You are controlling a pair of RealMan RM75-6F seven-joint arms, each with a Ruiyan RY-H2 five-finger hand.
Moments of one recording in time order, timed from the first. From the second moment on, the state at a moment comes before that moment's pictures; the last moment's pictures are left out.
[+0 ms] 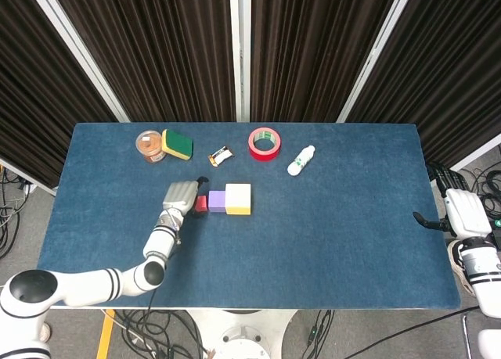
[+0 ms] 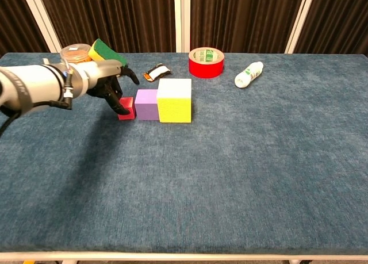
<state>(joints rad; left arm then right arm) -0.96 -1.71 -0.25 -1.32 0.44 0.88 0.53 0.34 -1.06 0.17 -1.45 -1.32 1.11 0.34</state>
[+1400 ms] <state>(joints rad) -0.97 -1.79 -0.24 -1.06 0.57 0.80 0.52 0.34 -1.05 0.17 -1.48 -1.29 1.11 0.30</state>
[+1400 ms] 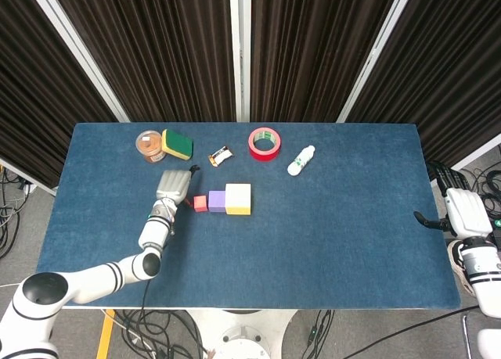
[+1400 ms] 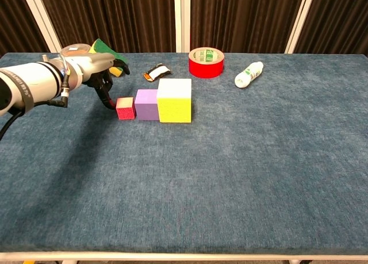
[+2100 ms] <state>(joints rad) -0.98 -1.80 -0.26 -1.03 0.60 0.75 0.49 0.34 -1.05 0.18 -1.48 -1.29 1.10 0.29</state>
